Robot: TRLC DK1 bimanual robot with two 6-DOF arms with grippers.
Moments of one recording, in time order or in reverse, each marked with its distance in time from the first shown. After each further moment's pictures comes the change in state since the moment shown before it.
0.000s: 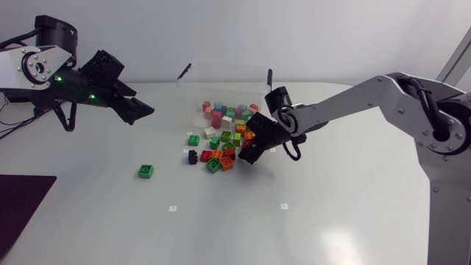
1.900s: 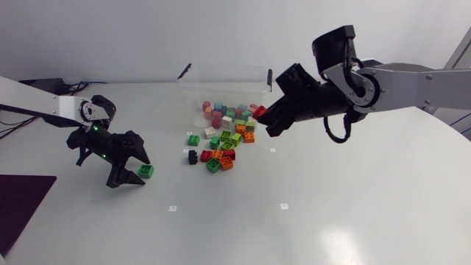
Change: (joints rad) left arm 0.060 0.394 -0.014 -0.289 -0.042 0.913; right arm -0.016 -0.593 -0.240 -0.089 0.006 0.074
